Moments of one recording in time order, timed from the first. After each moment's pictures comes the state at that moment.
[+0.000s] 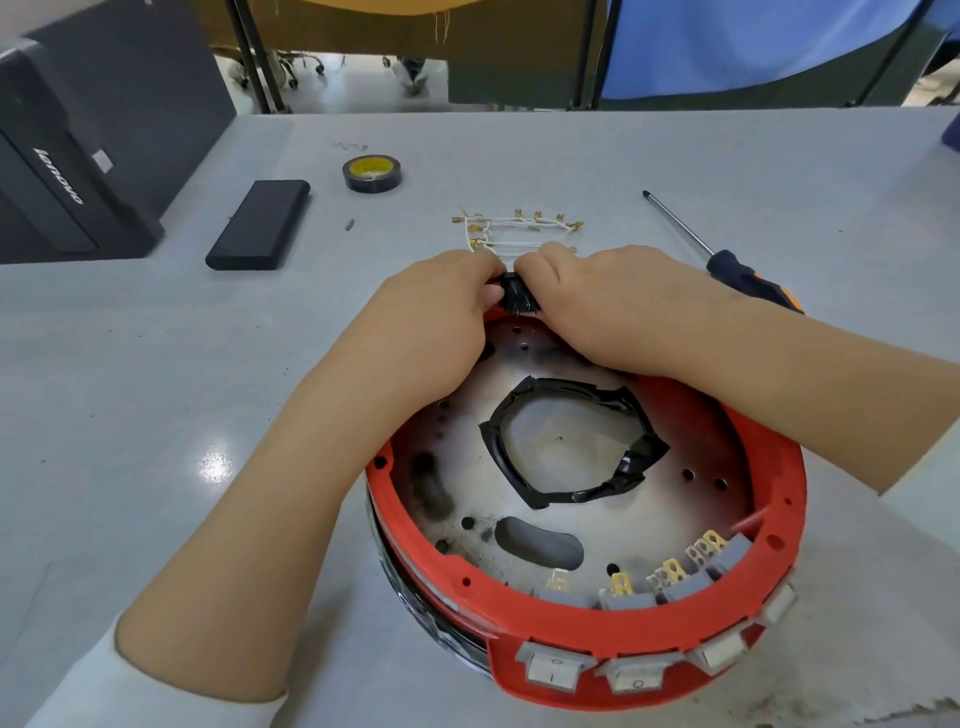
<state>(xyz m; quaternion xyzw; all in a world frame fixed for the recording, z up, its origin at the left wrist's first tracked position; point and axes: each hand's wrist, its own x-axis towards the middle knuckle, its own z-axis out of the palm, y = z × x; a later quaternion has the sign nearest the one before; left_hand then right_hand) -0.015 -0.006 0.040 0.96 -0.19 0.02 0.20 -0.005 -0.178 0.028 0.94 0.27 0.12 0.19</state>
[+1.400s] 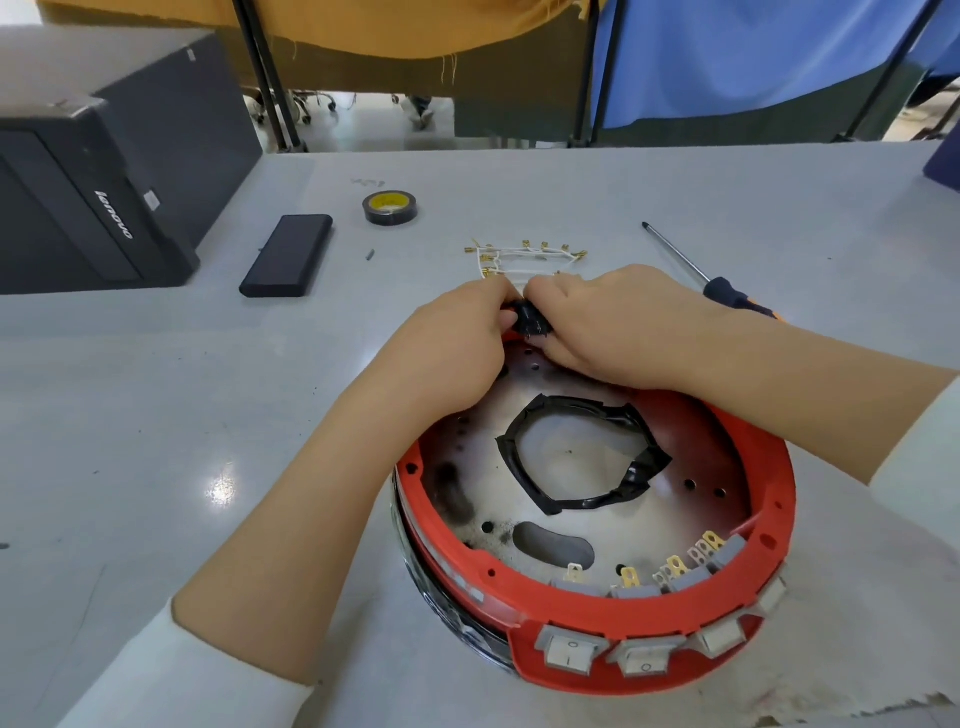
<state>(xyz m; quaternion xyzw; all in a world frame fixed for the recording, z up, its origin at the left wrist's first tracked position) -0.014 -0.005 0.039 0.95 -0.18 -0.01 0.27 -0.005 -0.177 0.034 0.93 0.28 0.15 0.17</state>
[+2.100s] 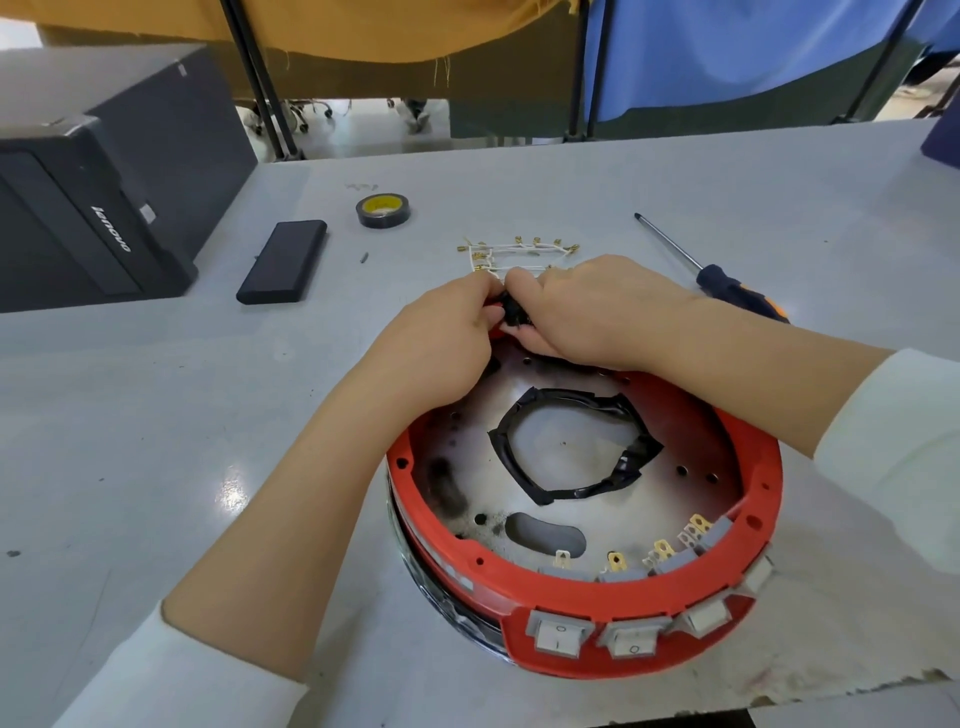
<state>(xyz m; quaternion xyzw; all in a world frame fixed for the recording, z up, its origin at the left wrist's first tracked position) -0.012 -0.004 0.037 0.94 -0.18 -0.01 0.29 0.009 -0.176 0.024 0.92 0.32 0.19 0.14</state>
